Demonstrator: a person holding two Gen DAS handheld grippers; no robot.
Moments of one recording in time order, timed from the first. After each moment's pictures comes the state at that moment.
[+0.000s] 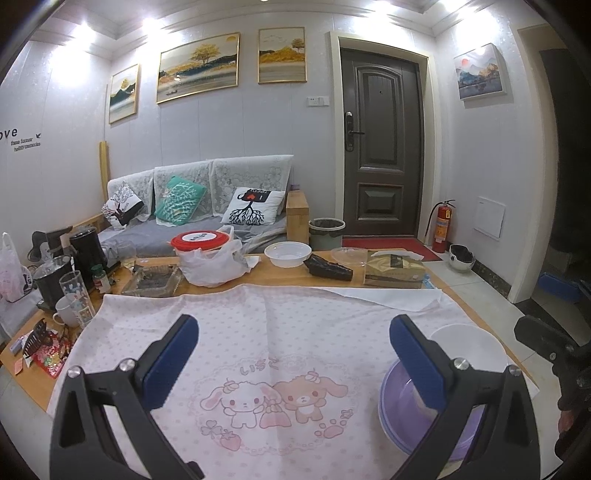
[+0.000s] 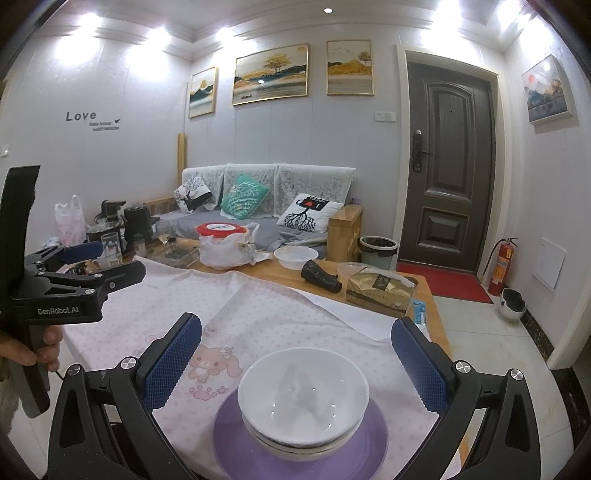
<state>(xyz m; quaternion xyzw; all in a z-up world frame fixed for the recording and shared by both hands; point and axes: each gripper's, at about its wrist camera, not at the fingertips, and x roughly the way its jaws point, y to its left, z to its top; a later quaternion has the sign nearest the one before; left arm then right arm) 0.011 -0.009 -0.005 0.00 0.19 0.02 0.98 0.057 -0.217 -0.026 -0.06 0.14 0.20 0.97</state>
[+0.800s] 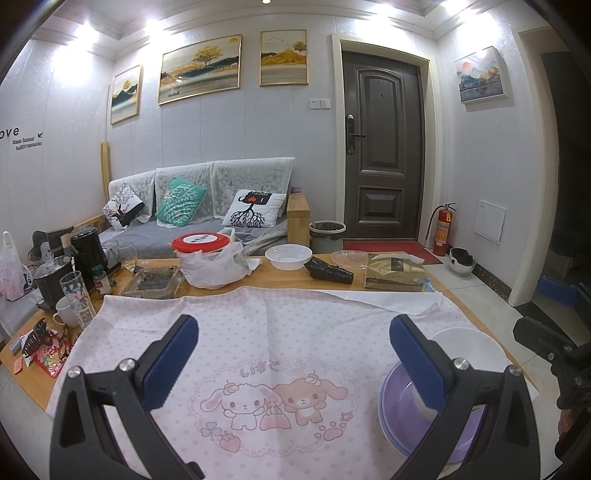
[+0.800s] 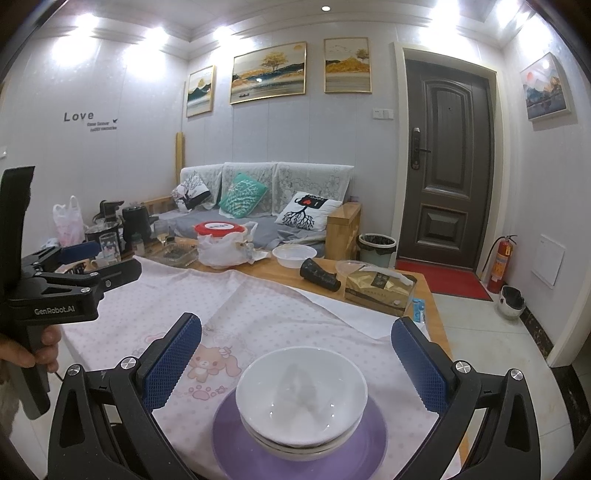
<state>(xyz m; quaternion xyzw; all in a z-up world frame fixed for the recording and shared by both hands) 0.010 -0.009 -0.005 0.00 0.19 0.02 0.98 0.056 -0.218 -0.029 -0.06 0.14 0.20 0.97</state>
